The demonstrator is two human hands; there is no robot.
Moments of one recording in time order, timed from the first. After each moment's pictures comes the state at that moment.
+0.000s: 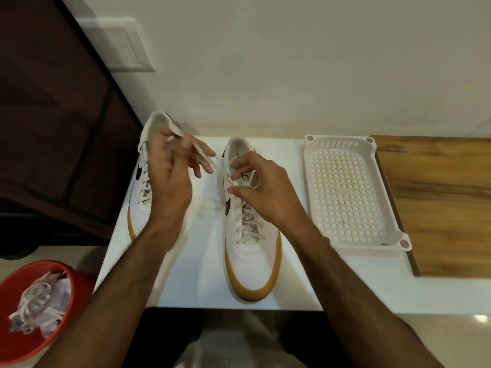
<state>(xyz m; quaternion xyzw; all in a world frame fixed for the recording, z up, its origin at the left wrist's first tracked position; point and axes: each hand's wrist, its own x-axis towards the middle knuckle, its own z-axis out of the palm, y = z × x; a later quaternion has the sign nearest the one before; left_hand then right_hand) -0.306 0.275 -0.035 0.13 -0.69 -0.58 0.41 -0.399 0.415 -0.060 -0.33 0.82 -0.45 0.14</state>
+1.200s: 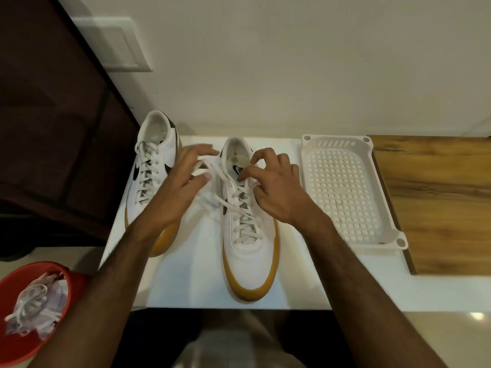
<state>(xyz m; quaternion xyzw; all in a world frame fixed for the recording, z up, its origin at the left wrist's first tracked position) -0.298 0.245 -0.067 0.11 -0.85 -0.49 0.13 -0.422 0.432 -0.076 -0.44 0.86 -0.23 0.05</state>
